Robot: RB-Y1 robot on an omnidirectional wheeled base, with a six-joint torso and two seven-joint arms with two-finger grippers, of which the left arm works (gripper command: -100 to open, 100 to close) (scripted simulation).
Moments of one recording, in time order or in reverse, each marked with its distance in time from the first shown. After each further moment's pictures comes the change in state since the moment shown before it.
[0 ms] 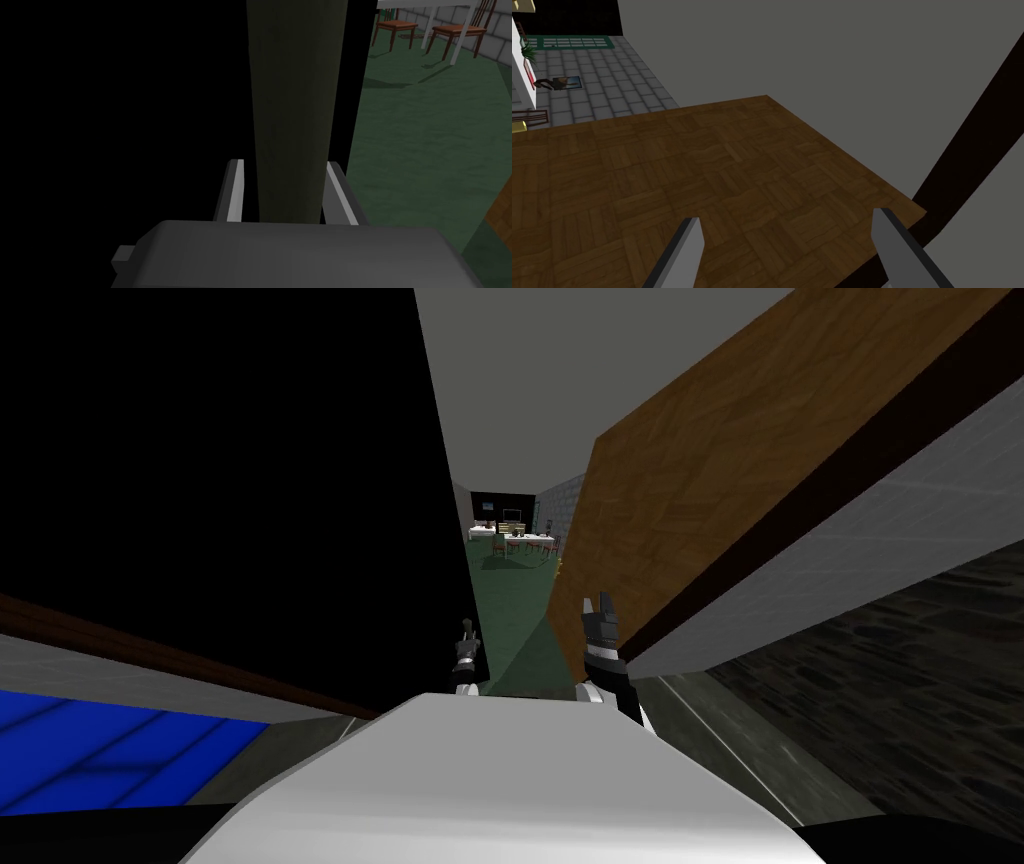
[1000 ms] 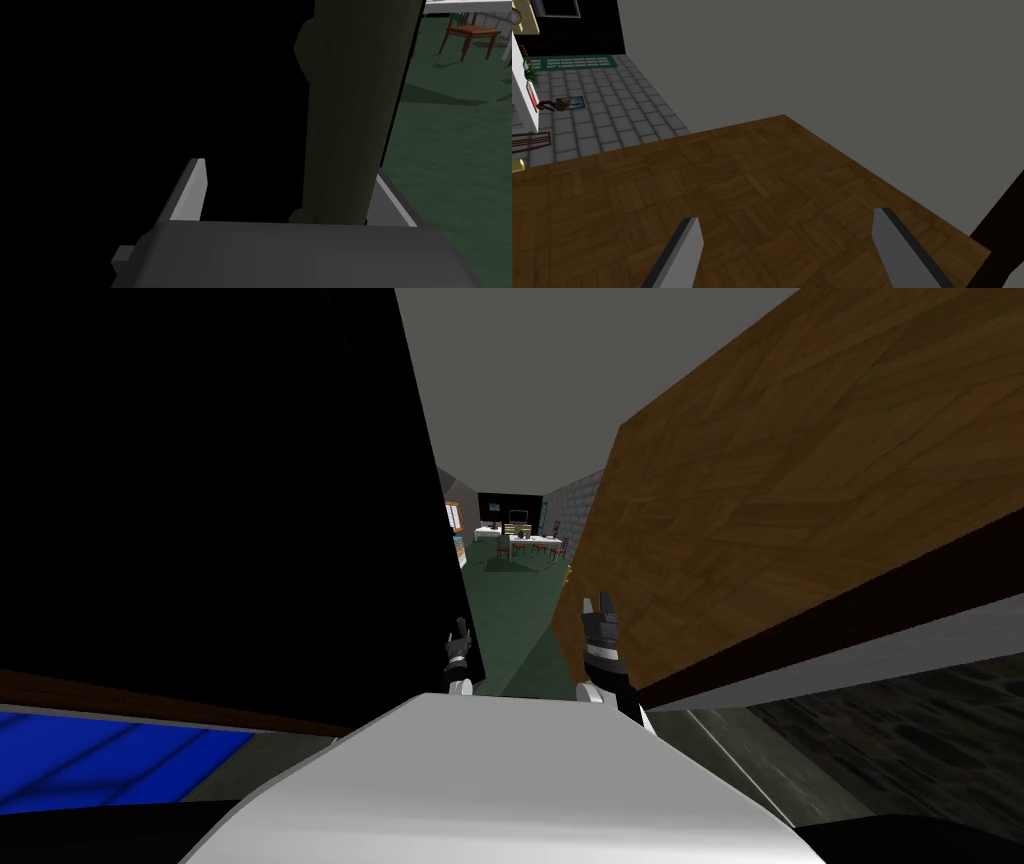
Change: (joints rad) arm -0.024 0.016 0.093 0.035 0.050 -0.023 -0.012
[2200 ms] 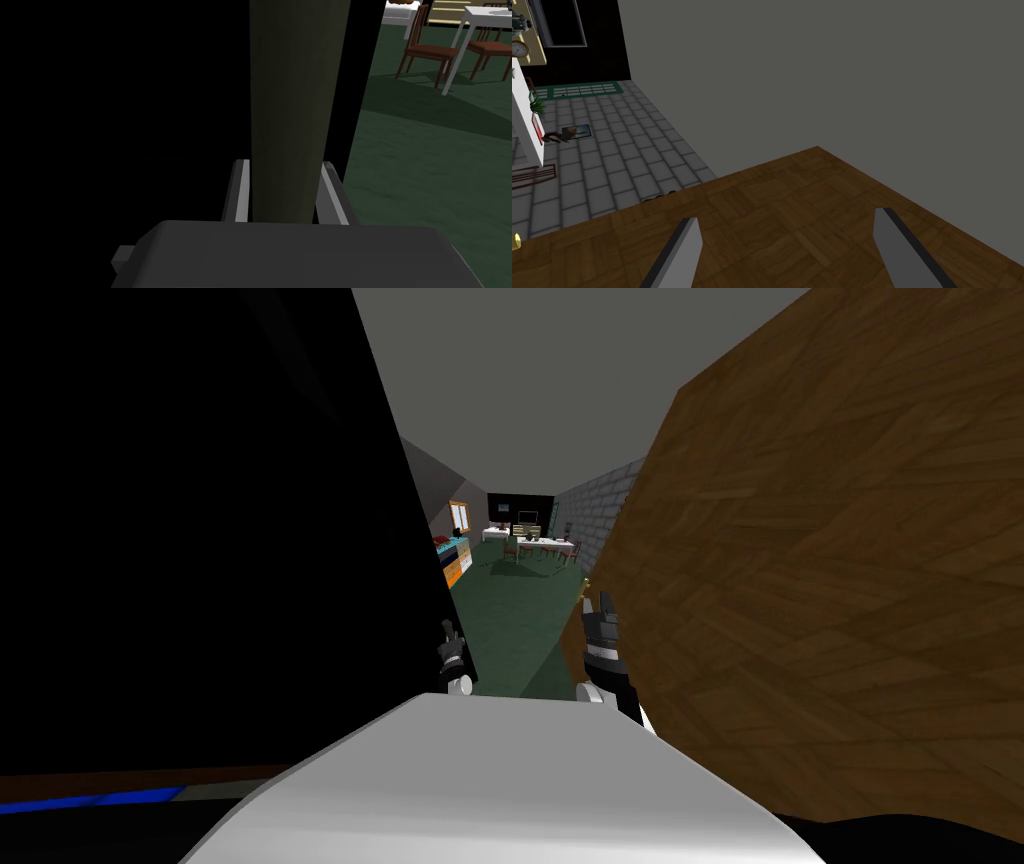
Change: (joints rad) arm -0.011 -0.042 0.113 0.016 0.057 -0.032 -0.027
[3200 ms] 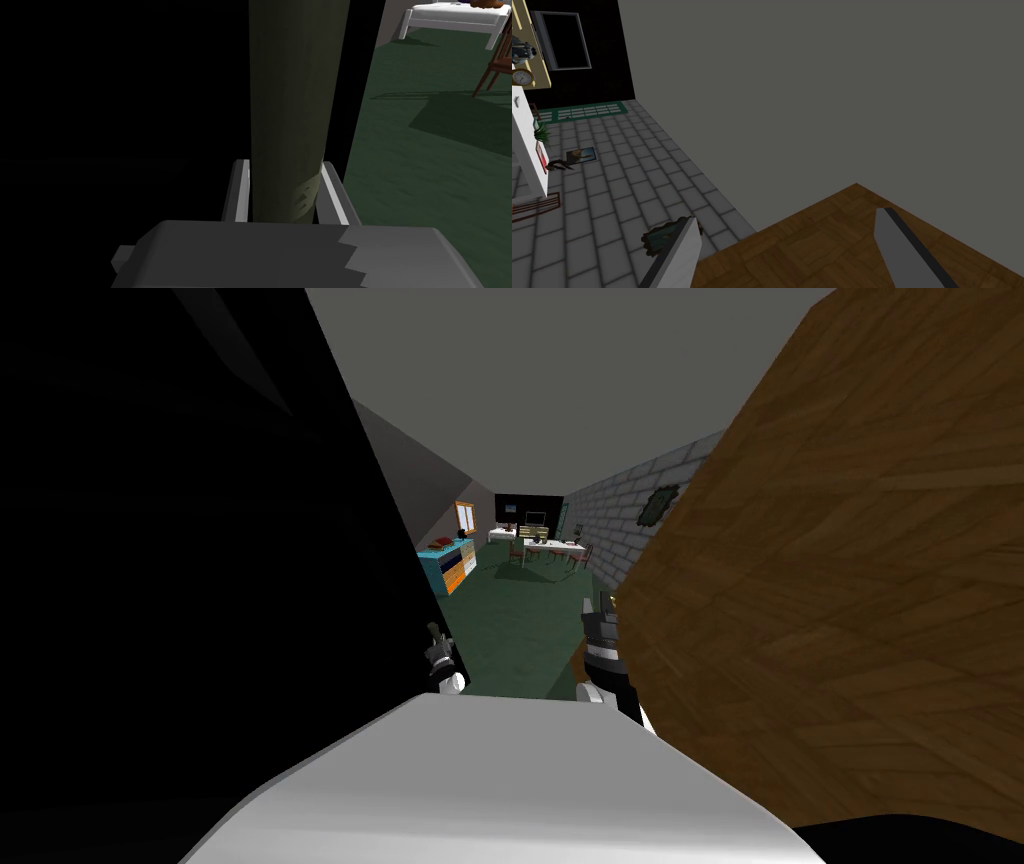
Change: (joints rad) arm -0.011 0.026 0.094 0.019 0.064 -0.020 -0.021
